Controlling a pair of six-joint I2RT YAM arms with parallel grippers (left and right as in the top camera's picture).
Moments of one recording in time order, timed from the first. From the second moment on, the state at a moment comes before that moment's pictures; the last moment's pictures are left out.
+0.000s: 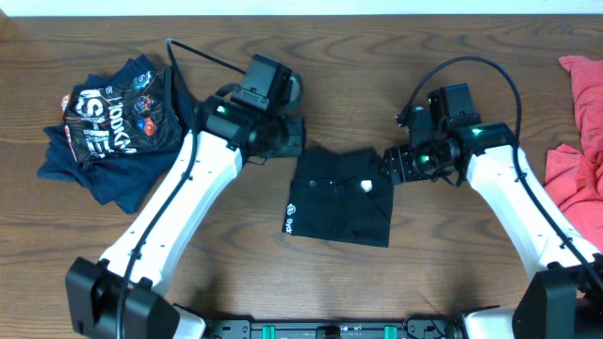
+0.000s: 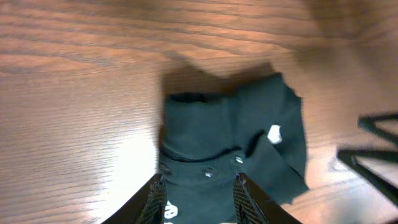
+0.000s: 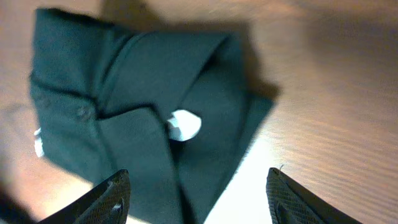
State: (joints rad) left arm -0.43 1.62 1.45 -0.97 0.19 -0.41; right arm 0.21 1.56 1.12 -0.85 -0.36 0.04
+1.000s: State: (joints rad) left arm -0.47 1.95 1.42 -0.94 0.18 -0.41; right arm 0.26 1.62 0.86 -0.93 -0.26 0.16
